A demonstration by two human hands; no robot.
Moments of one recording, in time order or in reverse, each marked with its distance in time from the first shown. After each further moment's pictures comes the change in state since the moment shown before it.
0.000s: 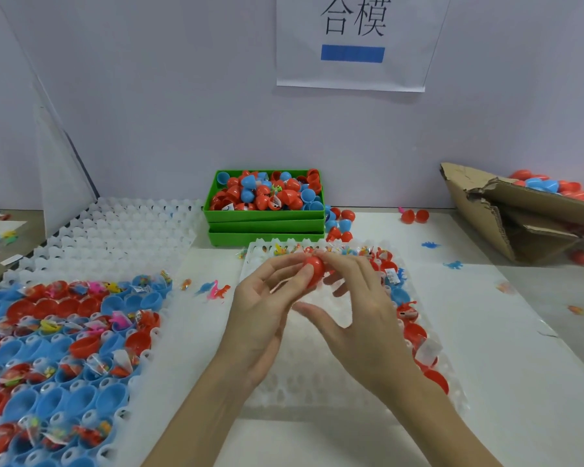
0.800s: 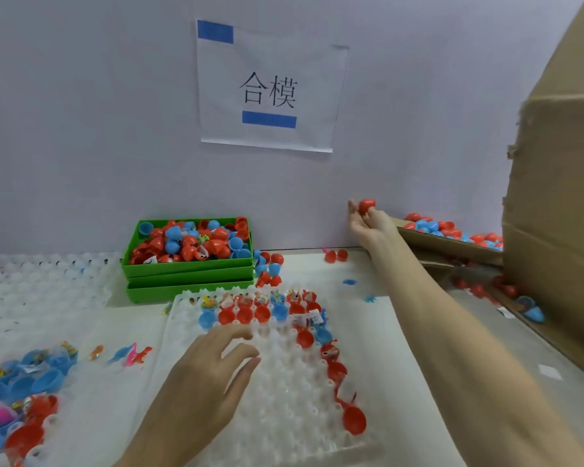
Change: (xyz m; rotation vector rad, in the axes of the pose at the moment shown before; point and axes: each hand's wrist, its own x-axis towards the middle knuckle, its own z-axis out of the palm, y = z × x) left_hand 0.011 -0.029 -0.022 1.471 -0.264 0.874; right_hand 0.177 0.112 -0.127 1.464 0.658 0.895
